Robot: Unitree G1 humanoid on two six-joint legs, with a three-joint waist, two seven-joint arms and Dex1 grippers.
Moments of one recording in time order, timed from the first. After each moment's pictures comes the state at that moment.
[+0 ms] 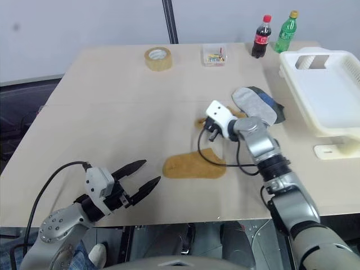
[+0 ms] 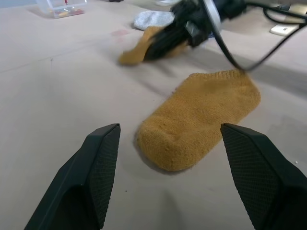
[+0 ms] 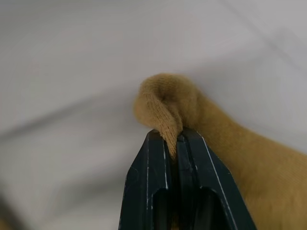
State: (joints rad) left arm 0.40 0.51 0.11 -0.57 -0.40 0.12 -0.72; right arm -0.75 -0.25 0.32 0.28 -0.06 0.54 0.77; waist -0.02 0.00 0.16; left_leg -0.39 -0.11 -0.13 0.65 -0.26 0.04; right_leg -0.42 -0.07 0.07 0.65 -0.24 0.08
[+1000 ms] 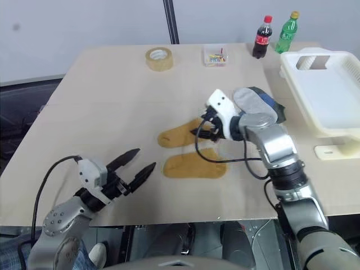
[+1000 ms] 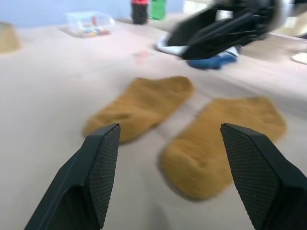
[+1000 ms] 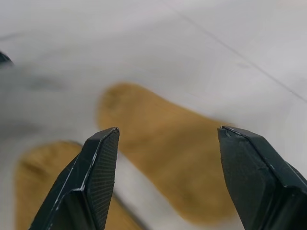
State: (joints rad) left arm 0.30 0.42 0.16 -0.48 -0.43 0.10 -0.65; right arm -0.71 -0.43 0.18 -0.09 0.21 0.89 0.83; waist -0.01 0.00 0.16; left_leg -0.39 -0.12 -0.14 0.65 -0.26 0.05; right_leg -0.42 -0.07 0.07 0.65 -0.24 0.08
